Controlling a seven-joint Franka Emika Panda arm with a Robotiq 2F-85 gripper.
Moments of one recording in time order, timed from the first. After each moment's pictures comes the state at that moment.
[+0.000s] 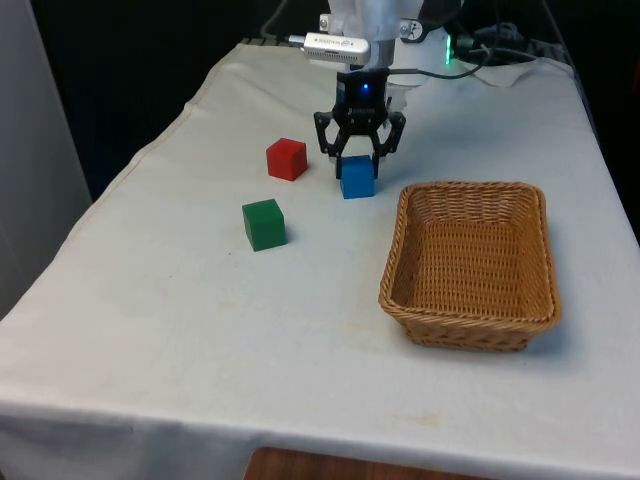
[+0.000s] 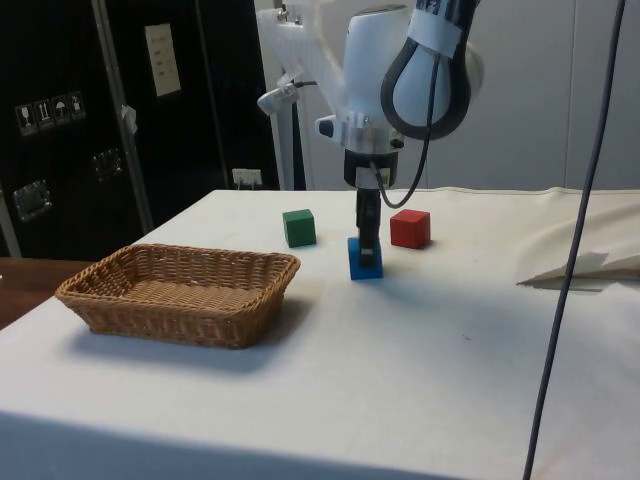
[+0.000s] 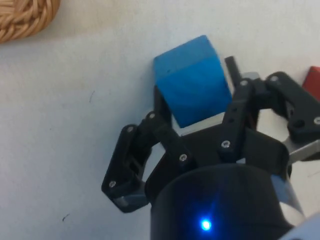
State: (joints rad) arm 0.03 0.25 -0.16 -2.61 -0.05 3.03 -0.37
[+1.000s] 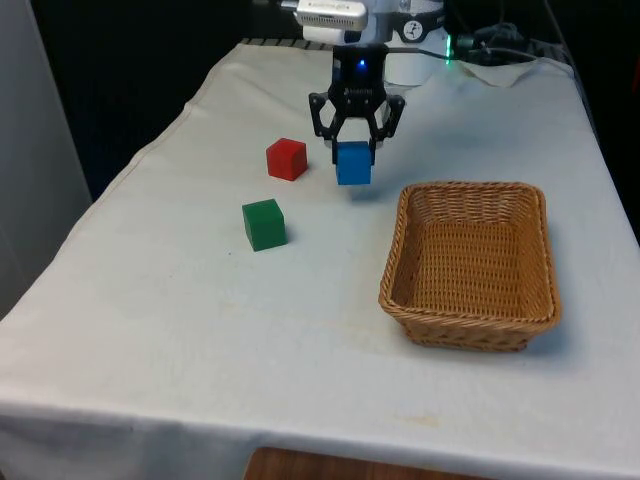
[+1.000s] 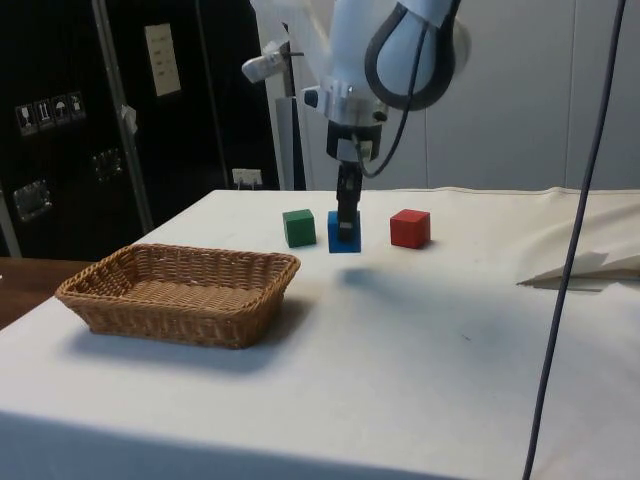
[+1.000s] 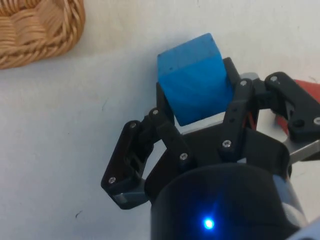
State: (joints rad) arm 0.03 0.18 -0.16 -2.57 -0.05 2.96 -0.34
